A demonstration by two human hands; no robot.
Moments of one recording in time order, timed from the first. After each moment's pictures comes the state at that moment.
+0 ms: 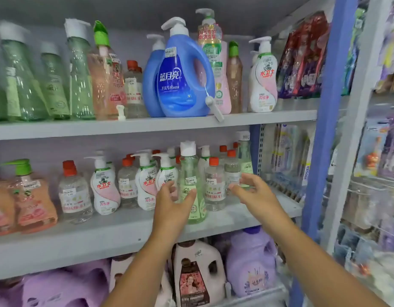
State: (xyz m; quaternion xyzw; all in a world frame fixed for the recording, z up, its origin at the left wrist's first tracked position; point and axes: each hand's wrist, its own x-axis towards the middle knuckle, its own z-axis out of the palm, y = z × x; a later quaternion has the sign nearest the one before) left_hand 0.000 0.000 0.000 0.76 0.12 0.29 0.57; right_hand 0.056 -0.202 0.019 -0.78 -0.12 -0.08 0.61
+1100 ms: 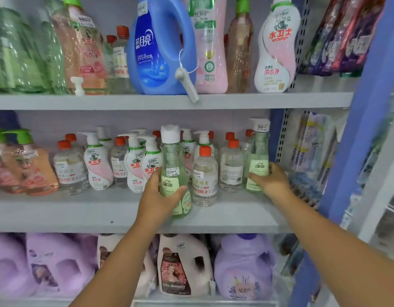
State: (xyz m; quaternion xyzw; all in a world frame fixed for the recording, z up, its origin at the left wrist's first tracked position) left_hand 0.053 -0.031 -0.025 0.77 0.20 0.33 0.50; right_hand 0.269 -0.257 -0.023 -0.81 -0.10 -0.04 0.58
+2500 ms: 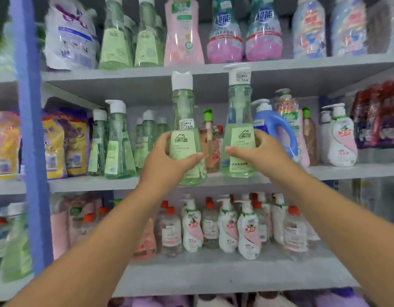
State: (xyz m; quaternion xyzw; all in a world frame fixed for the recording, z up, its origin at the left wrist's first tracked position) left_hand -0.176 0.158 0.229 0.78 0.05 0.45 0.43; right_hand -0.050 -0.033 0.244 -0.71 -0.34 -0.16 0.60
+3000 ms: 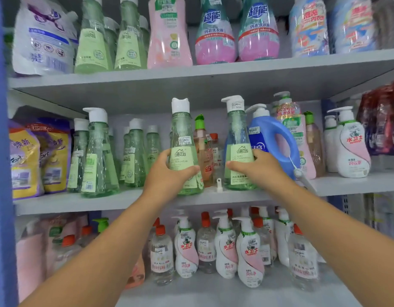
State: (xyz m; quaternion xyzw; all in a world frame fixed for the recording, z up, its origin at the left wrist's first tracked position) left_hand -0.082 0.179 0.233 0.79 0.09 0.42 0.43; right_hand 0.045 -0.017 0.239 -0.78 -0.27 -0.16 0.54
